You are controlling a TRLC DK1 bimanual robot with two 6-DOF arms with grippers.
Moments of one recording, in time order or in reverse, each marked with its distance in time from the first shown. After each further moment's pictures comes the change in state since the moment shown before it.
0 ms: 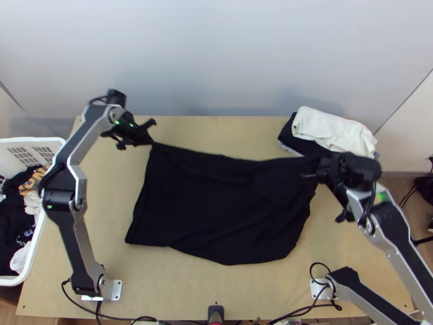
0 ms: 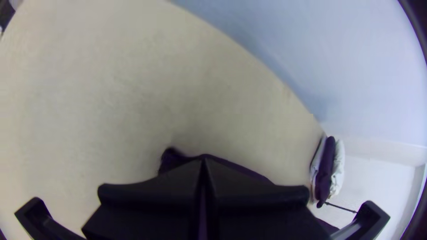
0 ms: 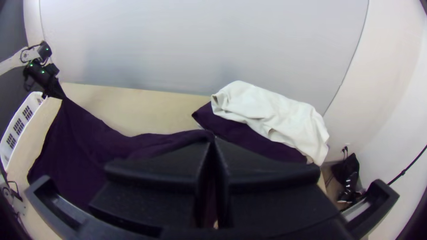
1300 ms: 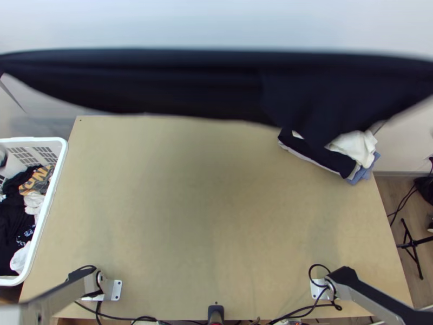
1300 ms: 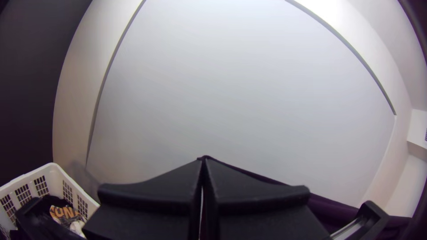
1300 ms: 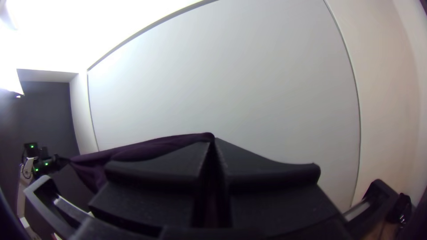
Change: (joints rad) left arm 0.264 -0.915 0.097 0.187 -0.379 0.070; right arm 0.098 0.064 1.085 -0.264 -0.018 0.128
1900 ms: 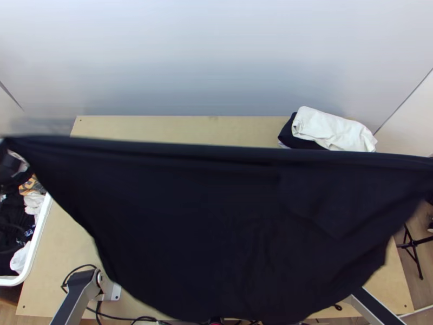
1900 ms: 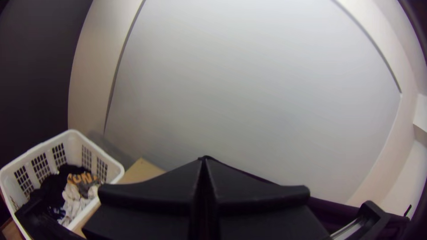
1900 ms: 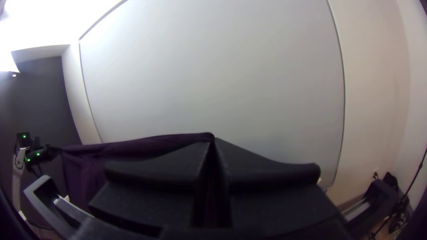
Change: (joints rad) left arm 0.002 -0.414 -0.481 -0.098 0.009 0.029; right arm -0.005 -0.300 -0.291 -0.231 -0.004 0.041
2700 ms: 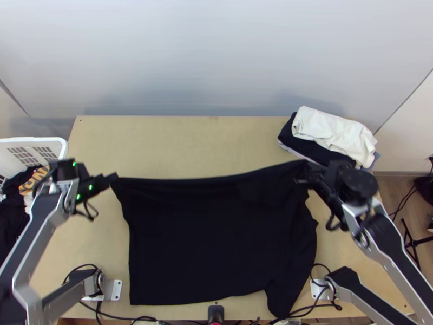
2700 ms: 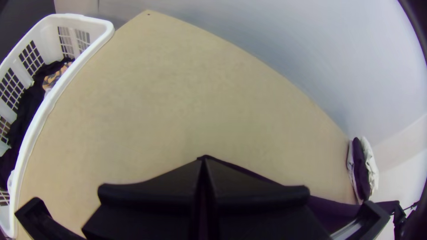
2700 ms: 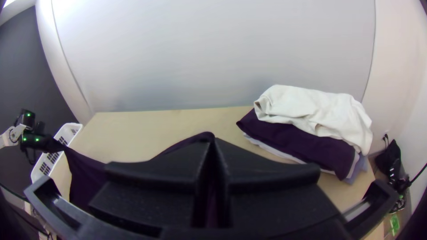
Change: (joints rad) left arm -0.089 0.390 -0.728 0.411 0.109 0.048; right arm -0.013 0.169 -0.940 0.709 -0.083 0.038
